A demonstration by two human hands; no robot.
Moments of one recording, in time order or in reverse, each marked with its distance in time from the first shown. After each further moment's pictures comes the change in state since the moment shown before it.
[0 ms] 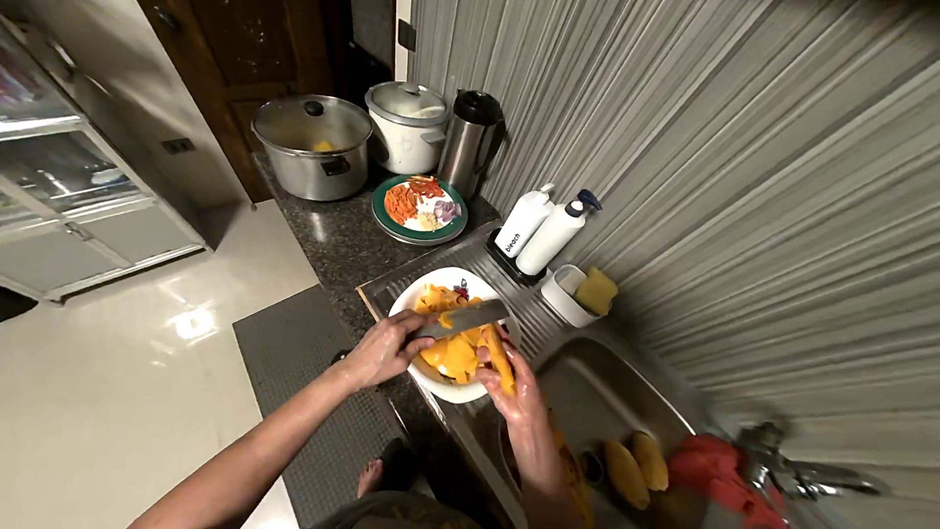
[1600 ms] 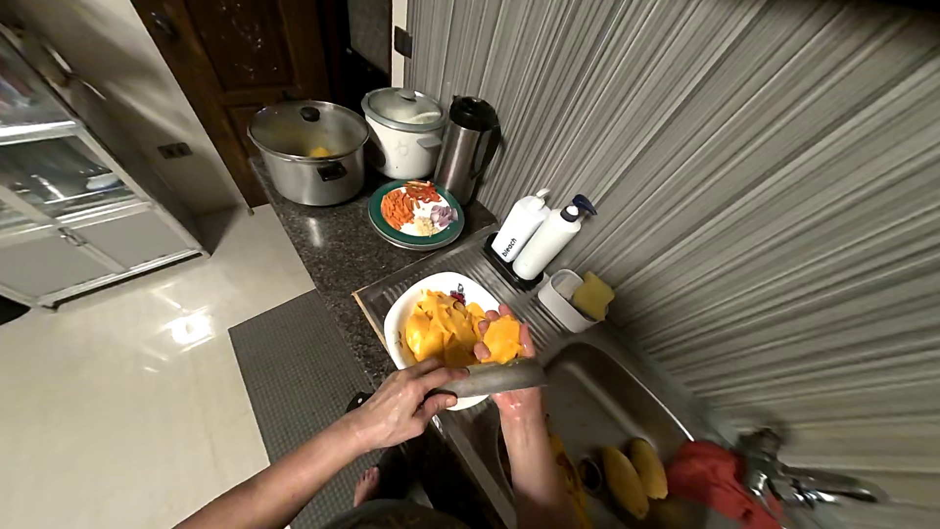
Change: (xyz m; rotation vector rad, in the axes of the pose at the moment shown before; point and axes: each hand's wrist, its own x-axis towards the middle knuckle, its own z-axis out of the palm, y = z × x) left_hand -0.031 0.032 0.047 -0.051 -0.080 0.145; right_hand 0.026 -0.007 0.016 0.172 -0.076 -0.159
